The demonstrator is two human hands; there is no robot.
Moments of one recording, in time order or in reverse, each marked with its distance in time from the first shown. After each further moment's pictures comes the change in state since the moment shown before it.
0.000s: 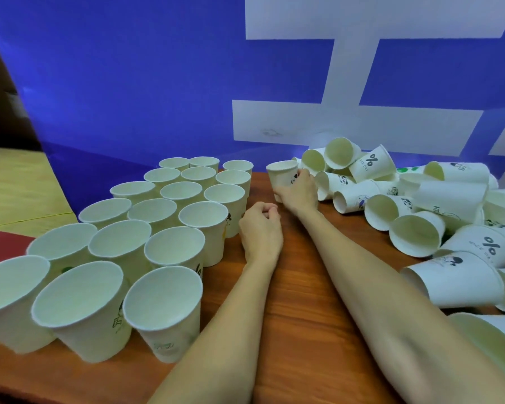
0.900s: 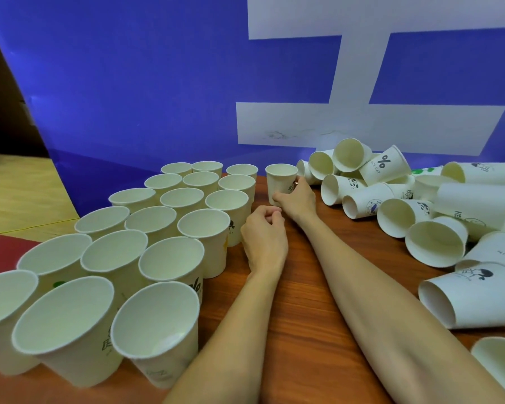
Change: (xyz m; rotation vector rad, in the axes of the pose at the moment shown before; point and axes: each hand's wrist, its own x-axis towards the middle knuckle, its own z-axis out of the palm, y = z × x) left_hand 0.003 0.003 0.003 -0.062 0.027 -0.059; right_hand 0.014 0.012 0.023 0.157 -0.094 0.012
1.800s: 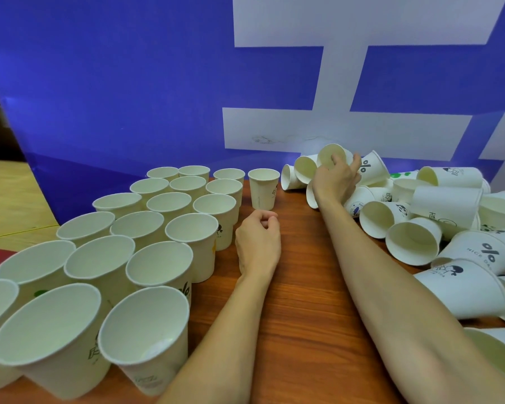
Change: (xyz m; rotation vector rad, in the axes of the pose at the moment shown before) left_hand -0.006 0.005 -0.002 0.031 -0.121 0.025; right_hand 0.018 -0.012 -0.077 -0.084 0.540 0.046
